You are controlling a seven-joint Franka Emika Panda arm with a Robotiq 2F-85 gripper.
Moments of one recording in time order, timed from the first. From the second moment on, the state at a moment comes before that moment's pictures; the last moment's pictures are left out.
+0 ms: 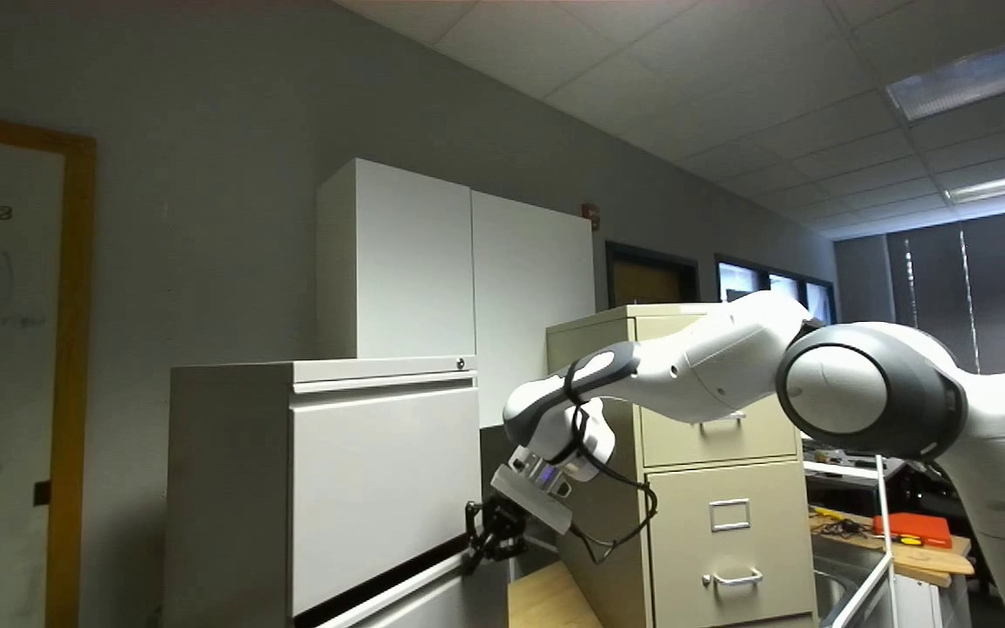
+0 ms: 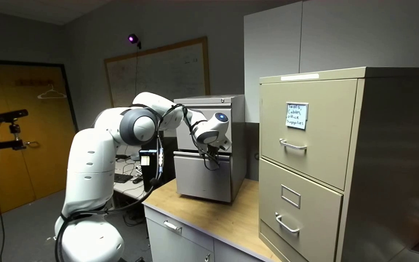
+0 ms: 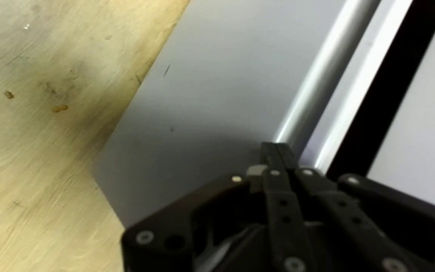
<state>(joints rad) -0.05 0.24 0.01 -1.80 0.70 2.31 0.27</state>
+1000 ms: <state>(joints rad) -0.01 0.39 0.02 -1.63 0.66 2.36 0.26</state>
